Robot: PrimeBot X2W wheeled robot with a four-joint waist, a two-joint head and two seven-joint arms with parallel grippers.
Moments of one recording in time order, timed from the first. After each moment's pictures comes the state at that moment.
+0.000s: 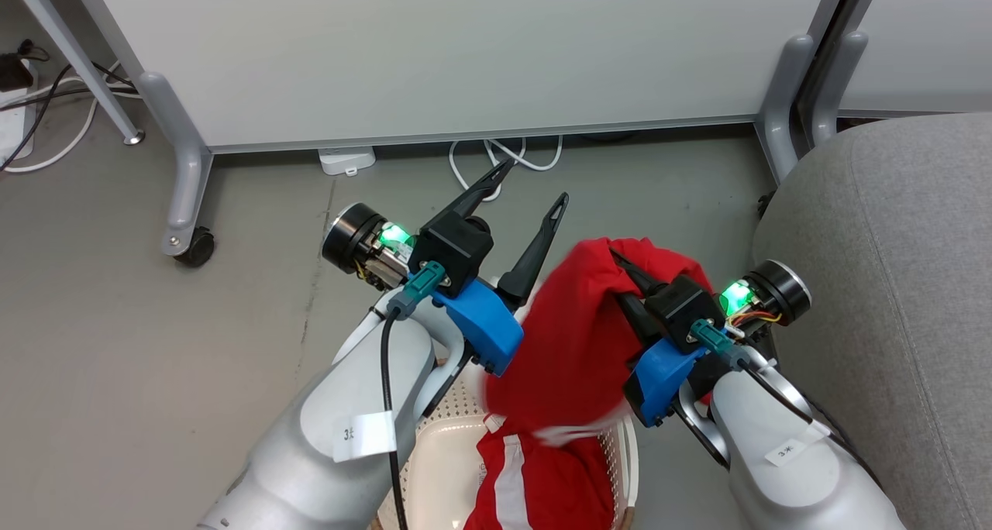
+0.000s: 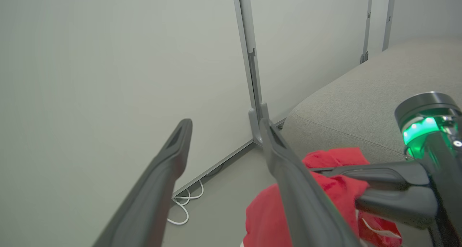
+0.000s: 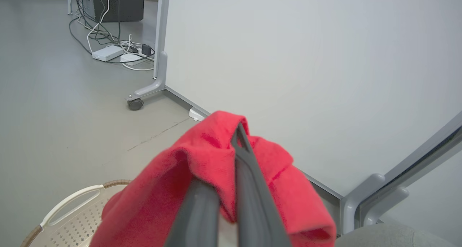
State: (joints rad) left arm -0.71 0.05 -0.72 0.66 -0.32 -0.12 -0.26; right arm -0.55 -0.06 0.35 0.65 -0.15 0.13 -0.26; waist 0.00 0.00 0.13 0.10
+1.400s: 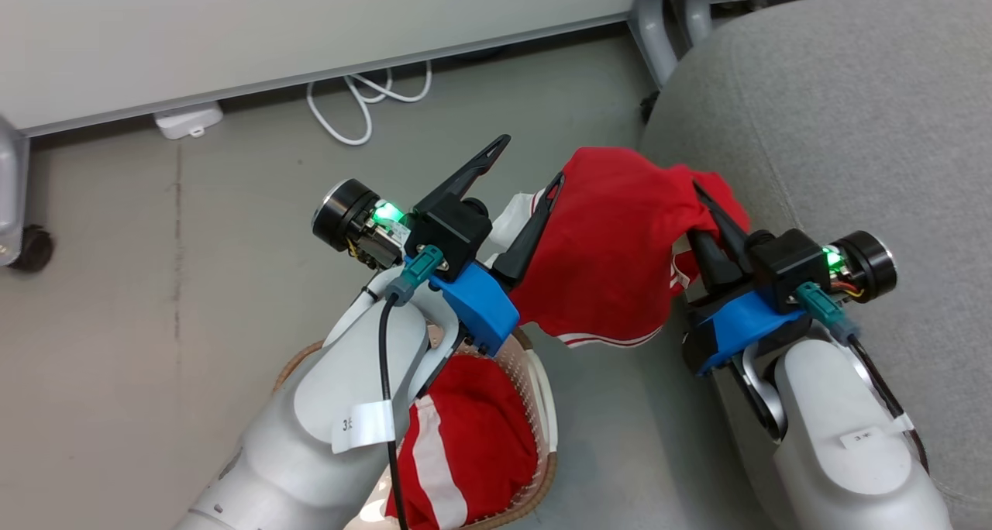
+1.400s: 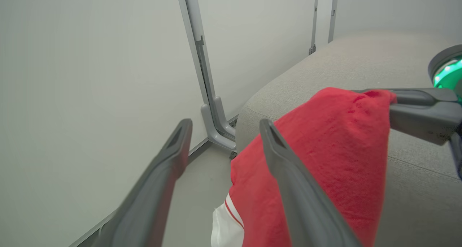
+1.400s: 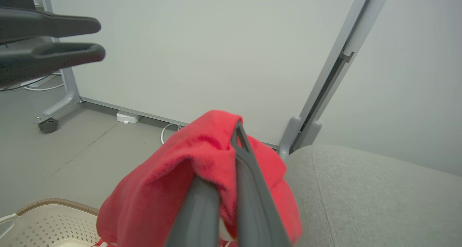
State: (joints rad) left arm -0.75 0.06 -0.70 0.66 -0.27 -0.12 -0.26; right arm -0.51 -0.07 0.16 0.47 -0.10 0.13 -0.26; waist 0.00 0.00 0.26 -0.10
